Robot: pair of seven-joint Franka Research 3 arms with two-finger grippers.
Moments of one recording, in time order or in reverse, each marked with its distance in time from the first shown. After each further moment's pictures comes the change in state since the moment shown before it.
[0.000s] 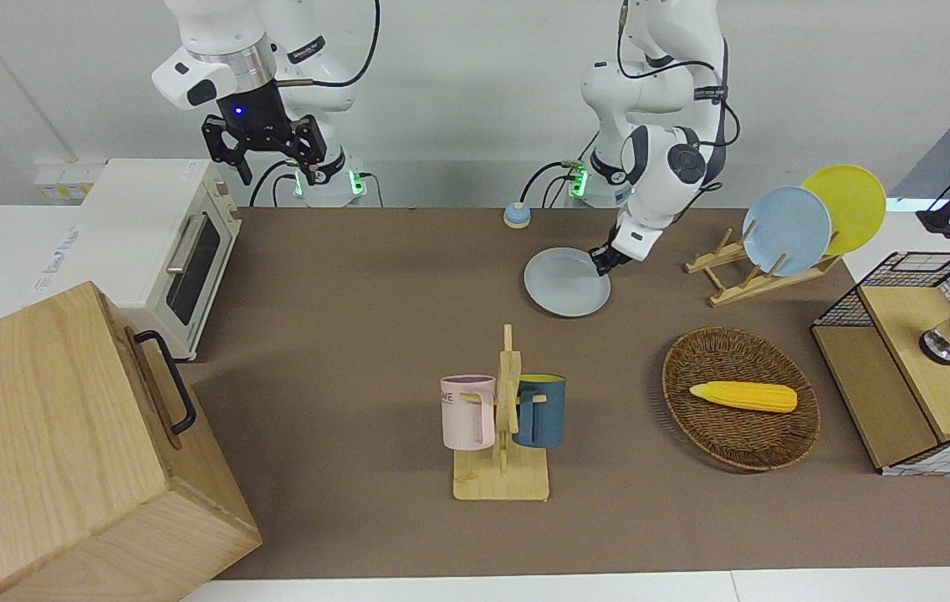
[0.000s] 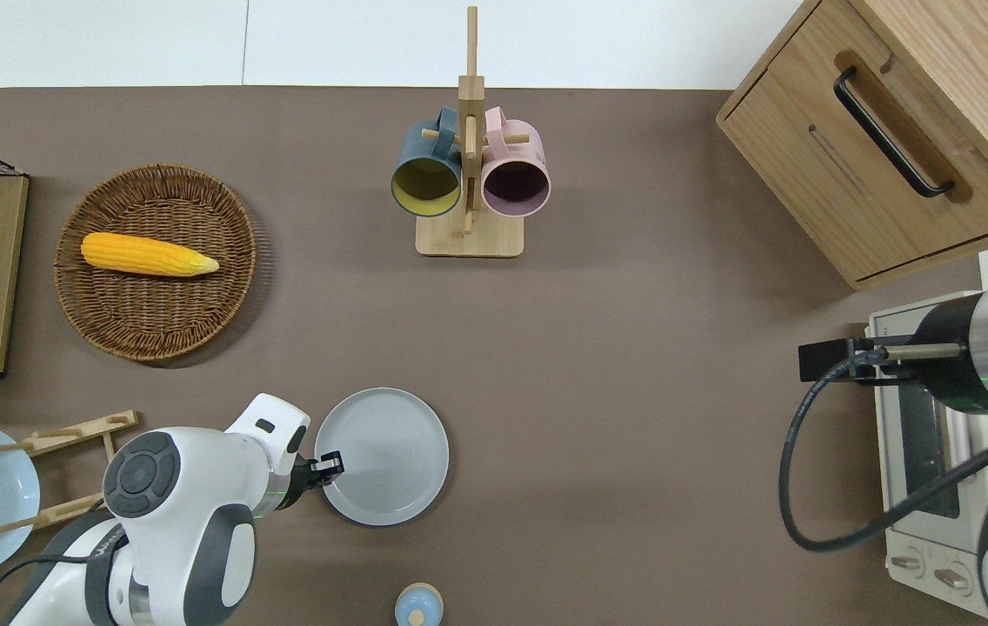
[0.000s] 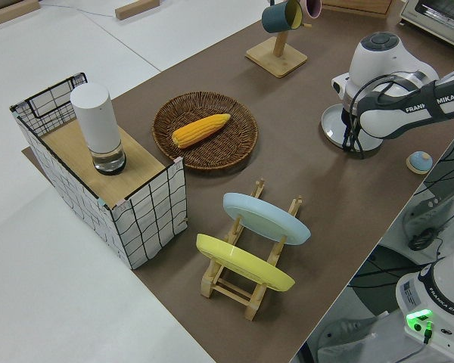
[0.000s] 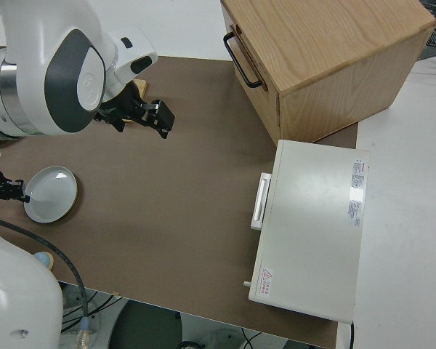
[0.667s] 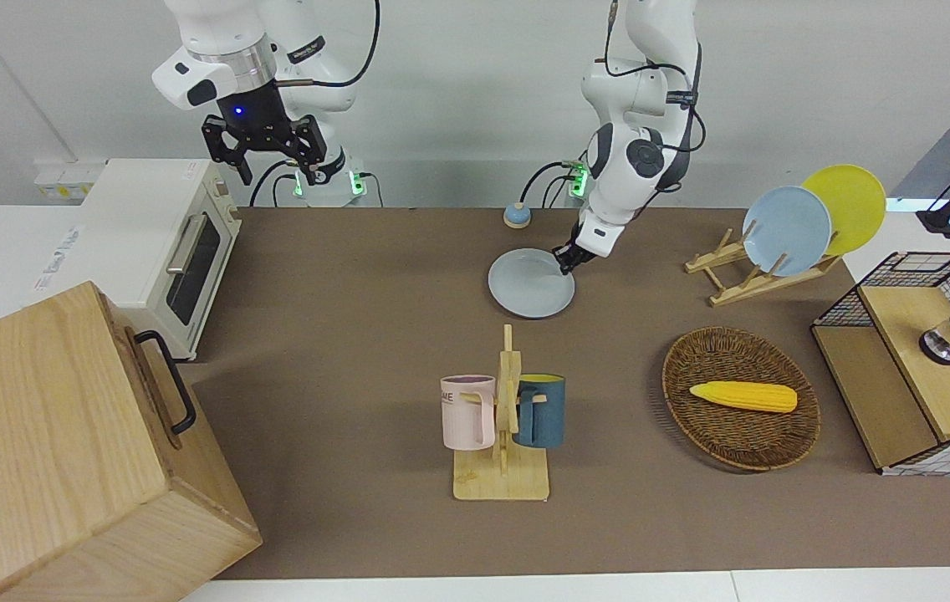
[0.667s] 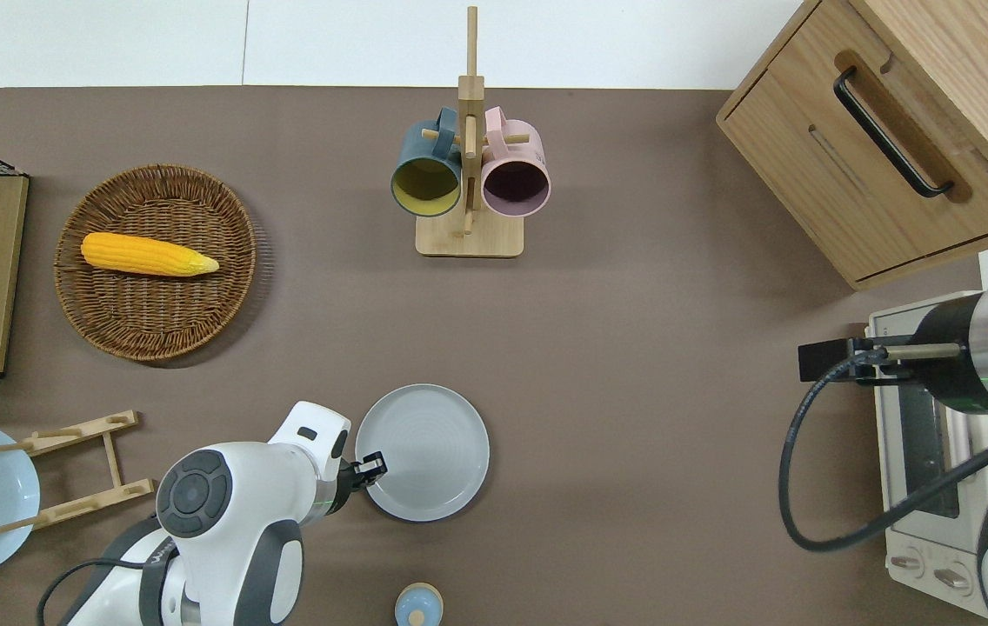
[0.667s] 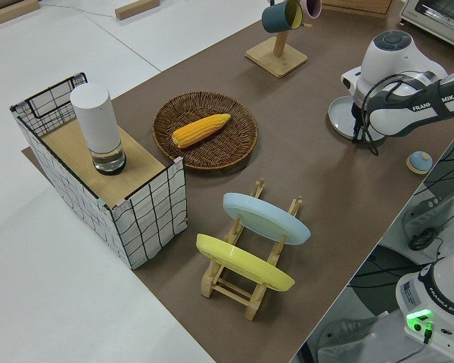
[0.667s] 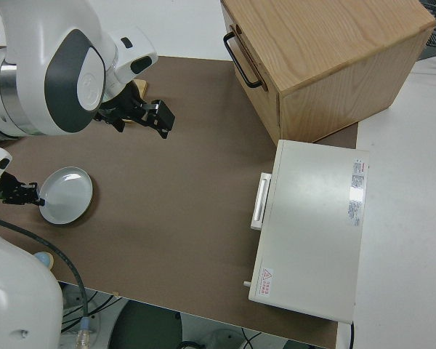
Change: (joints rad) left arm -0.108 0.021 0.005 -0.001 -0.093 0.087 -0.088; right arm 0.000 0.000 0.000 0.000 0.000 0.000 0.000
